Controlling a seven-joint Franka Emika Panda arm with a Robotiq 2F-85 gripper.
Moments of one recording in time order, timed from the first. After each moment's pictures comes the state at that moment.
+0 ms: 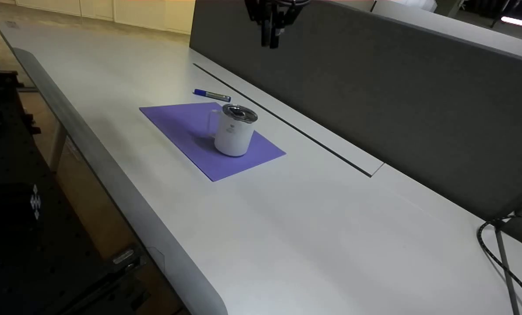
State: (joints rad) arm -0.06 -0.06 -0.08 -2.43 -0.18 2.61 -0.13
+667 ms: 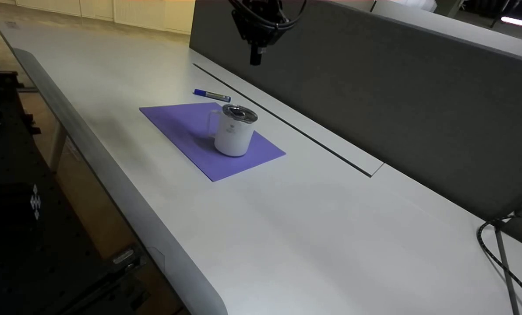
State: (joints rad) arm -0.06 0.01 -0.07 -2.42 -0.16 2.58 -0.11
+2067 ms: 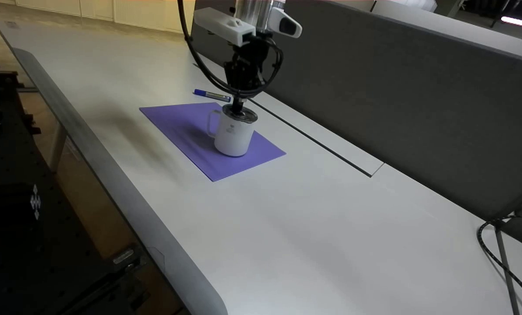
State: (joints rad) arm -0.06 0.28 -0.06 -2.39 0.06 2.74 -0.08
